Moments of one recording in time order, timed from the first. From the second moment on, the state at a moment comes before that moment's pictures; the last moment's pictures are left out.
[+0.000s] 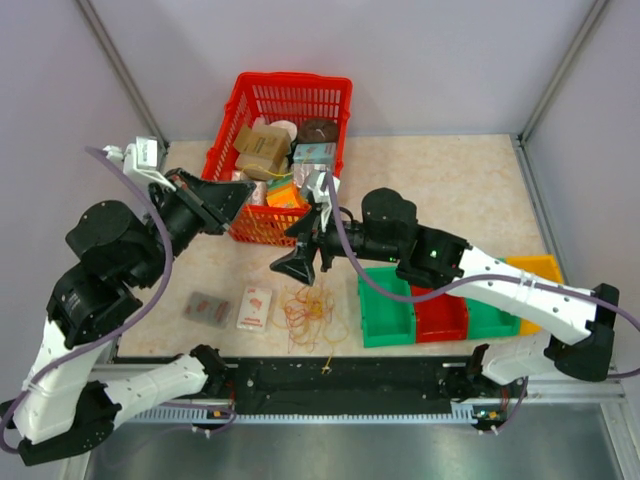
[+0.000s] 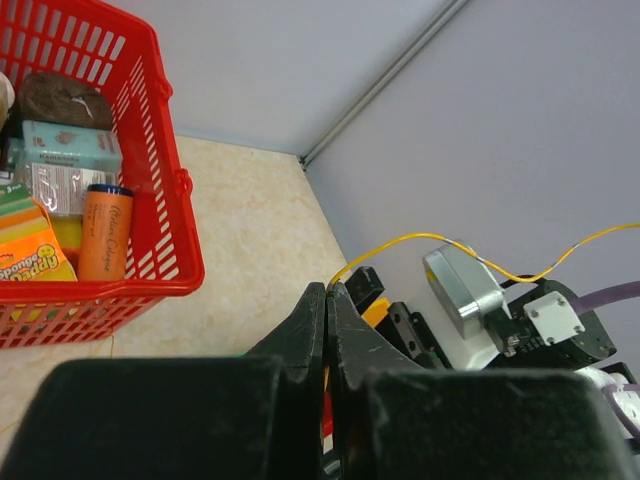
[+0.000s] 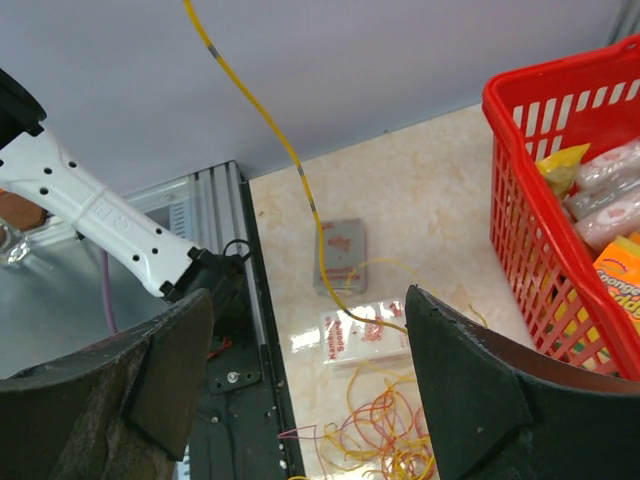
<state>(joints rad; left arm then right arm) -0.78 0.88 1.60 -0.67 -0.24 -0.69 1.12 1.31 1.38 -0.16 -0.23 0.13</state>
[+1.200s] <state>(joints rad) -0.78 0.90 1.55 -0.66 -0.28 -0.81 1.11 1.30 1.29 -0.03 -0.29 0.35</state>
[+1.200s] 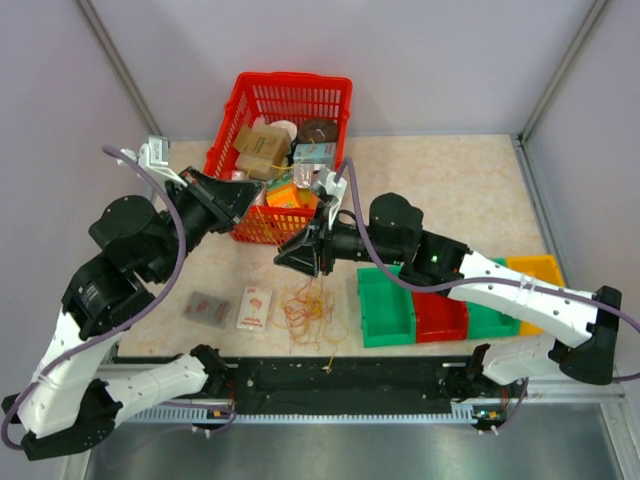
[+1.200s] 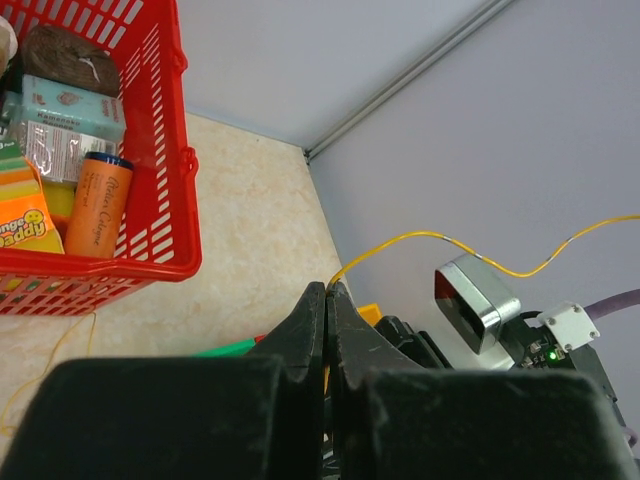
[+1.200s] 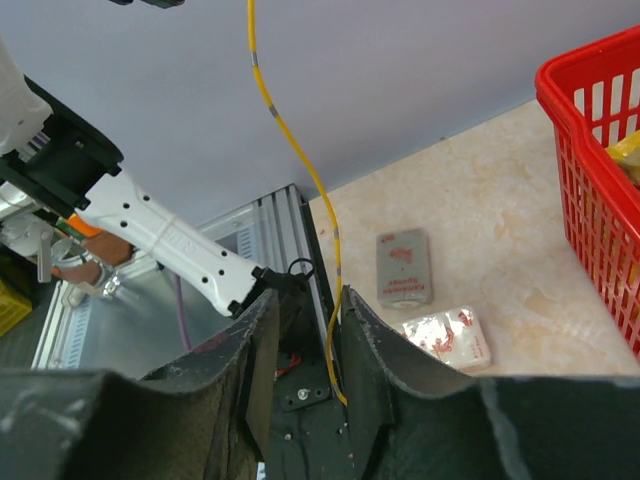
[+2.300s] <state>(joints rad) -0.78 0.73 1.14 -0.55 -0.12 -0.62 1.11 0.86 1.55 -0.59 0.40 0.33</state>
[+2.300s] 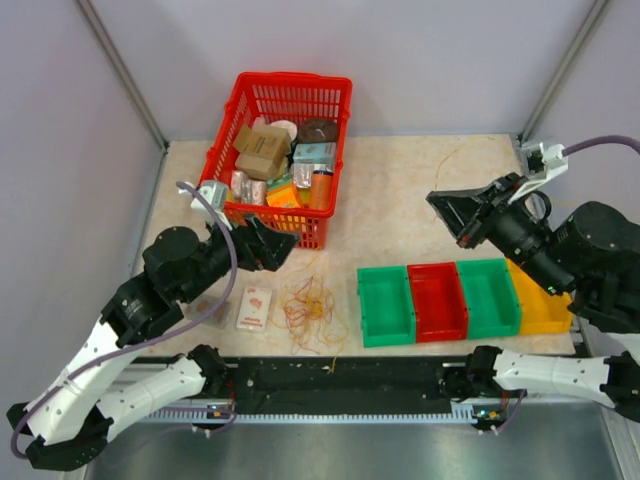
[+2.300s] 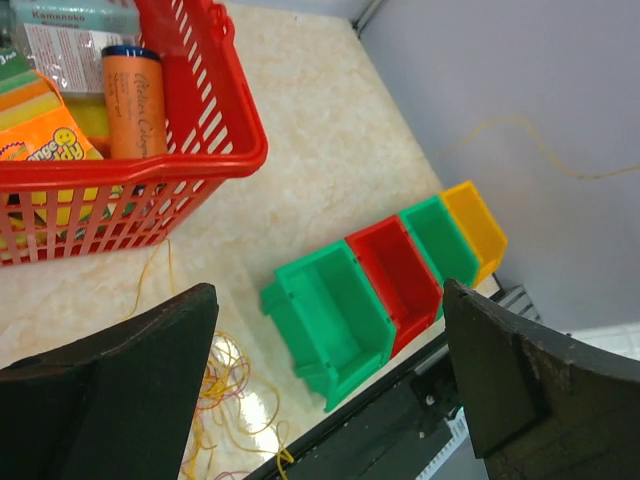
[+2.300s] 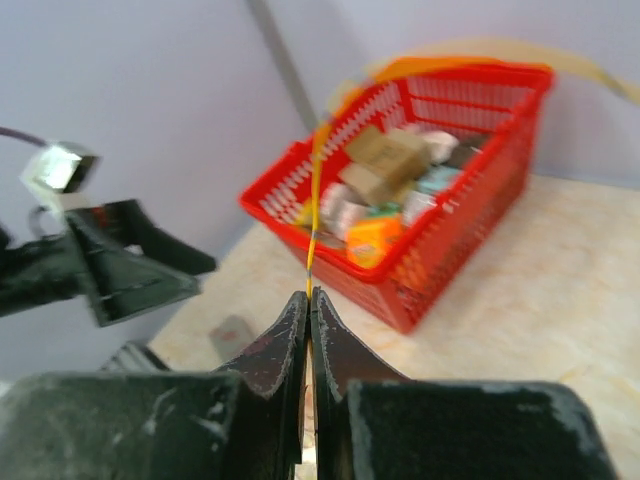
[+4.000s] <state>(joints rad) -0.78 0.65 0.92 -0.49 0.12 -0.55 0.17 0.92 1.14 -1.04 0.81 0.66</state>
